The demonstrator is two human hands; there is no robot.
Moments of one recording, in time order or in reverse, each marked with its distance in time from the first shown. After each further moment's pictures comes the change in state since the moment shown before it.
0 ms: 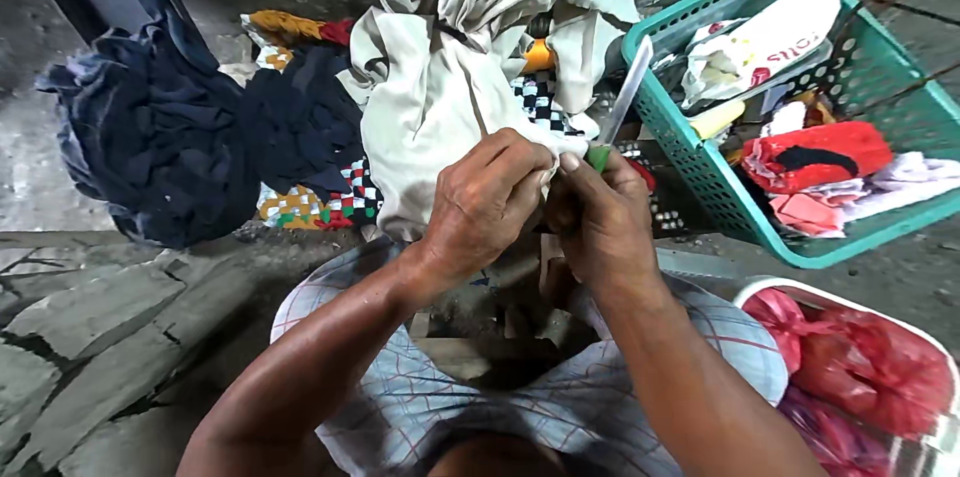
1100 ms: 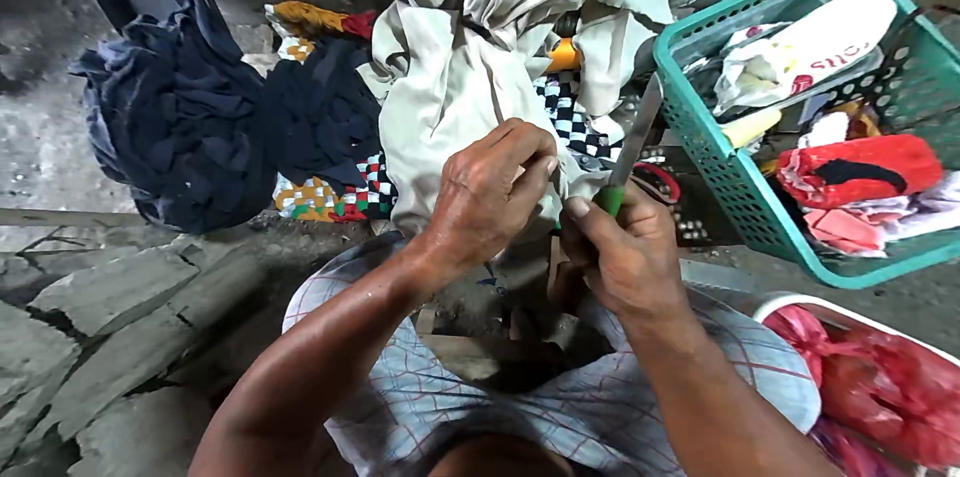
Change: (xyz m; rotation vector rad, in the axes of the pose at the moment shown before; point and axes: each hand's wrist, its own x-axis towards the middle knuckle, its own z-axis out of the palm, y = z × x) left_hand 0.005 -0.001 -0.016 0.043 -0.039 -0.119; right_hand -0.019 0.001 -0.011 -0.205 -0.151 -0.080
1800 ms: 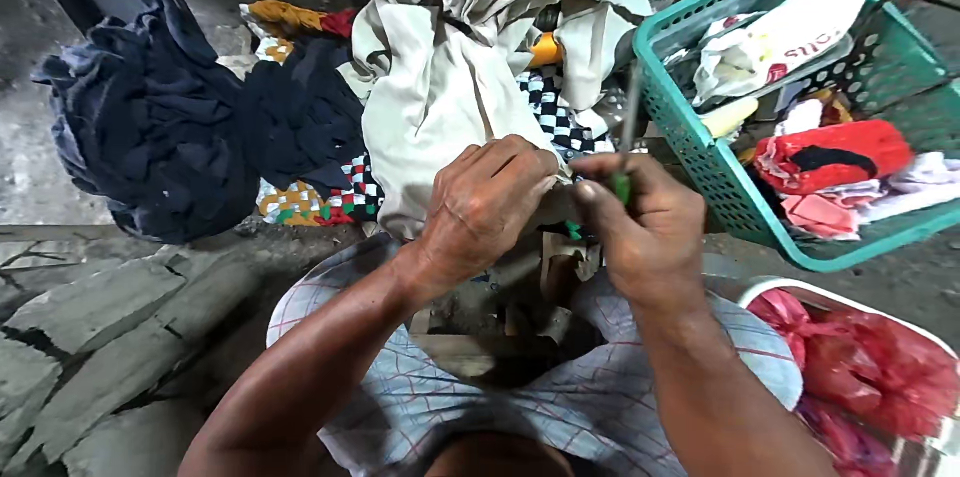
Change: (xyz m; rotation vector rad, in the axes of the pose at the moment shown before) left_hand -0.009 -0.002 0.011 0.080 0.030 0.220; right_hand 0.004 -0.023 -0.015 -0.526 0.041 -0.223
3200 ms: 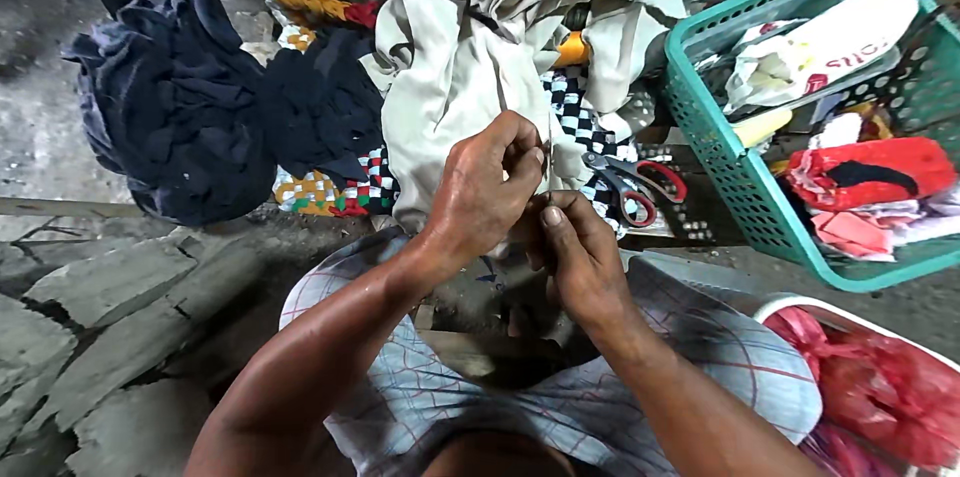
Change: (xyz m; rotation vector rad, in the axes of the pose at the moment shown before) left_hand 0.005 0.000 -0.013 -0.228 -0.034 -0.507; right_hand -0.028 0.016 0.055 0.371 -0.136 0.261
